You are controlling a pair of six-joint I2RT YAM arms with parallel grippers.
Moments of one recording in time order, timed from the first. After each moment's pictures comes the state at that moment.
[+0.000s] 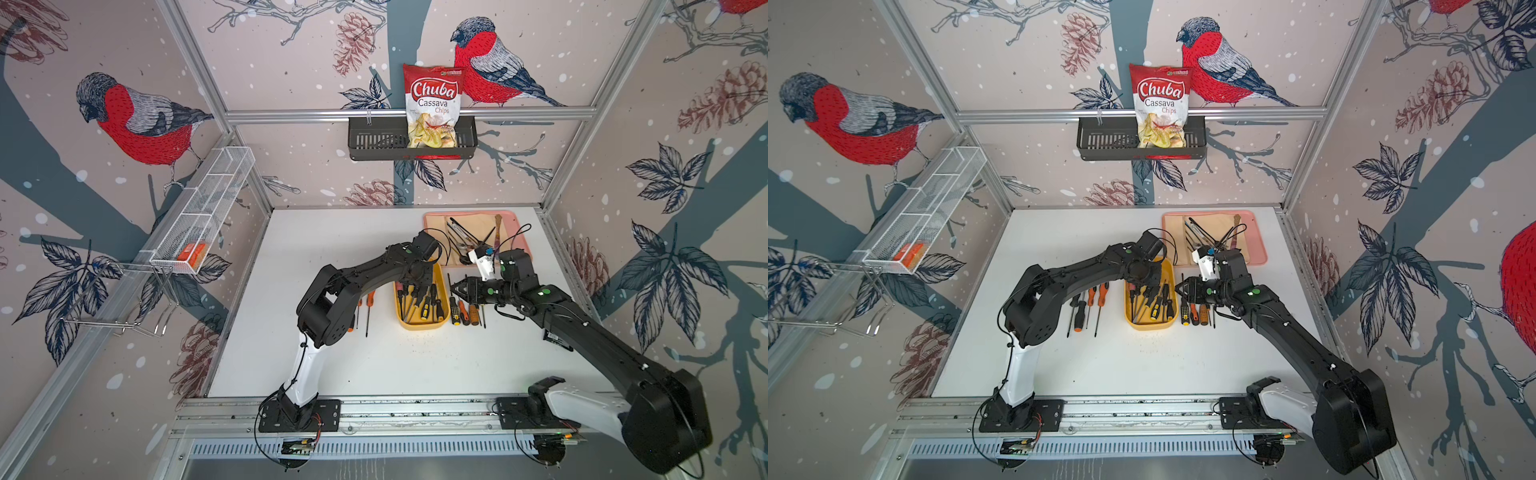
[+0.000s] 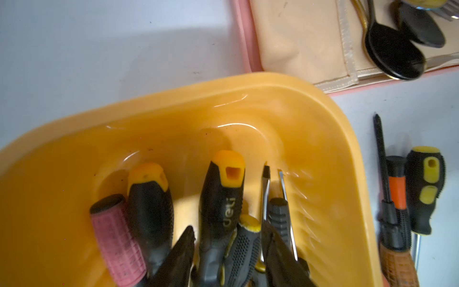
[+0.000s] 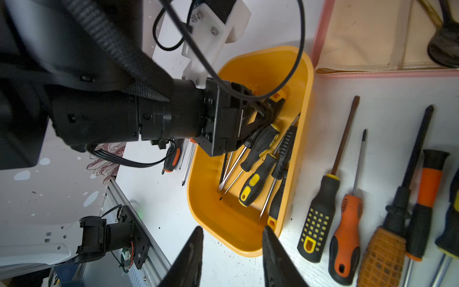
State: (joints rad) left arm -0.74 2.12 1.64 -0.65 -0.03 -0.58; right arm 0.42 1.14 0.77 -0.37 -0.53 0.40
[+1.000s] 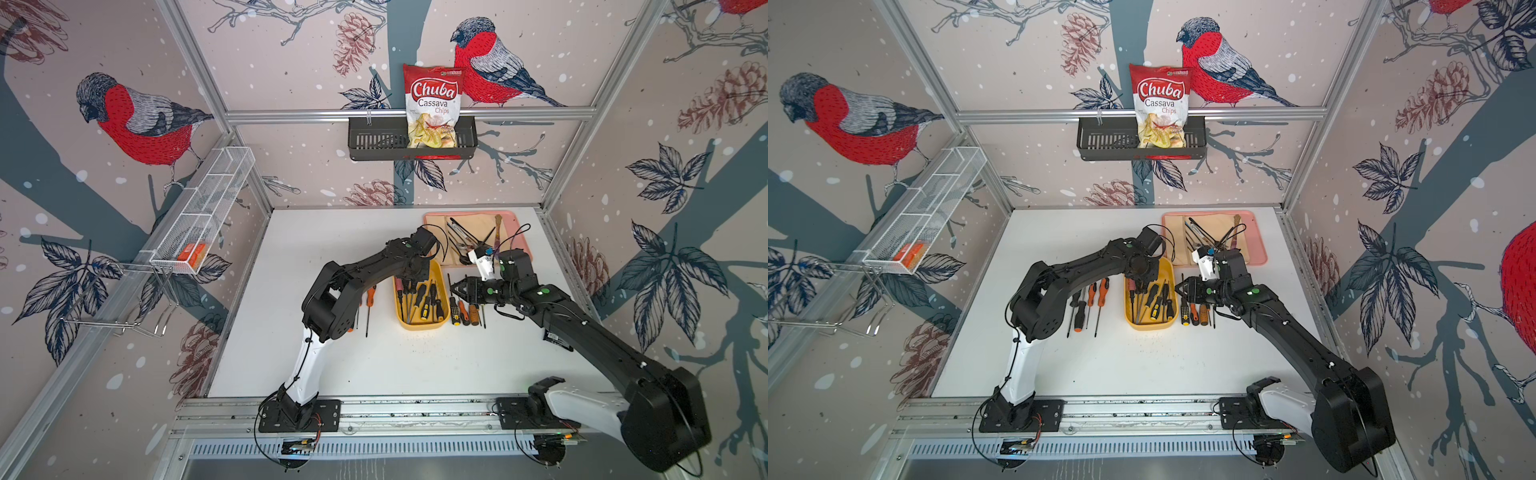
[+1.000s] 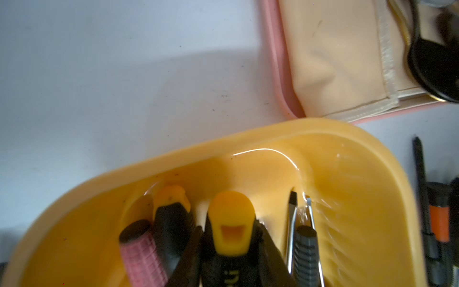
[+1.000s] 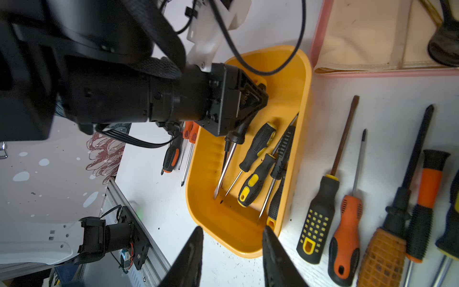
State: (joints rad) left arm -0.71 2.14 1.70 -0.71 -0.07 -0.54; right arm 0.42 1.15 0.77 -0.37 -0.53 0.40
